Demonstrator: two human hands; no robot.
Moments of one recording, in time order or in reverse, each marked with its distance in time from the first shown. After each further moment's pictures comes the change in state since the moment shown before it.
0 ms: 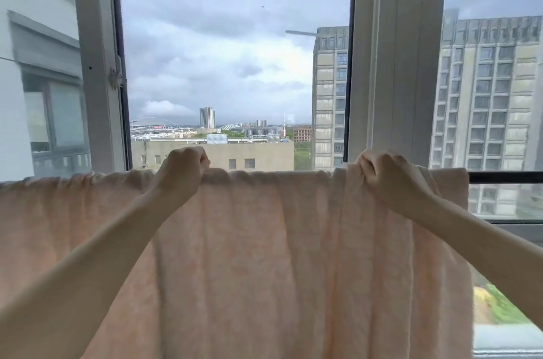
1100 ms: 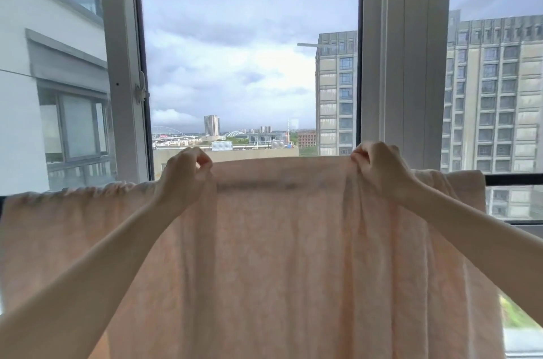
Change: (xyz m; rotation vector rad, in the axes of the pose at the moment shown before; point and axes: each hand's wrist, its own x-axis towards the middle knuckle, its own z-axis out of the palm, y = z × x) left_hand -0.008 -0.033 -0.033 -0.105 0.117 0.040; right_hand 0.022 -0.049 0.002 0.199 0.014 0.048
